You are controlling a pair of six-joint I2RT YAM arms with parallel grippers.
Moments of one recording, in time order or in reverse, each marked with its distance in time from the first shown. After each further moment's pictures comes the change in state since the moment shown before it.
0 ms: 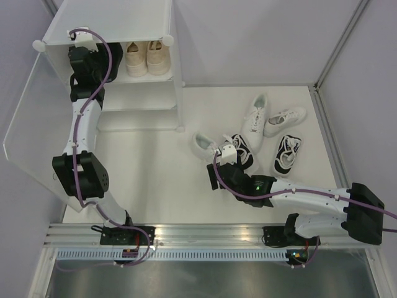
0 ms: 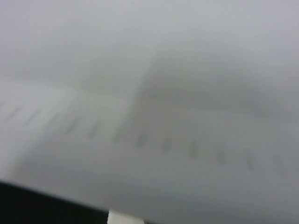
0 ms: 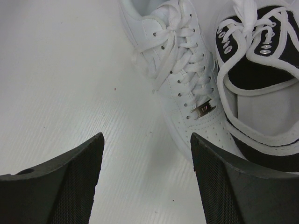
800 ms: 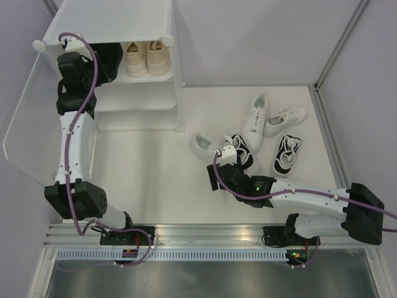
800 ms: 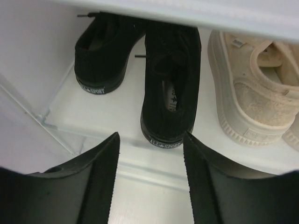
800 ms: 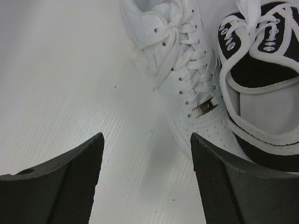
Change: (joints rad) left arm 0.004 -0.243 -0.045 -0.326 0.037 -0.097; right arm 0.000 0.000 -0.012 0.006 -0.008 0.001
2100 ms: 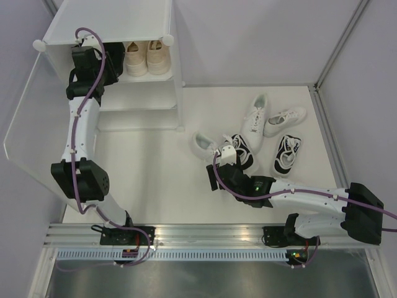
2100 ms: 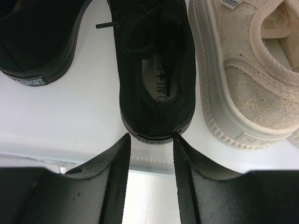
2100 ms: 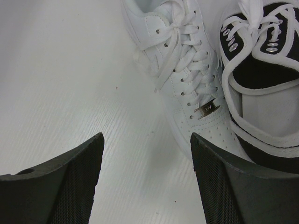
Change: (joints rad) left arm -0.029 0.209 0.154 -0.145 0.079 -0.042; right arm 0.000 0.006 -0.001 0.018 -0.003 0.000
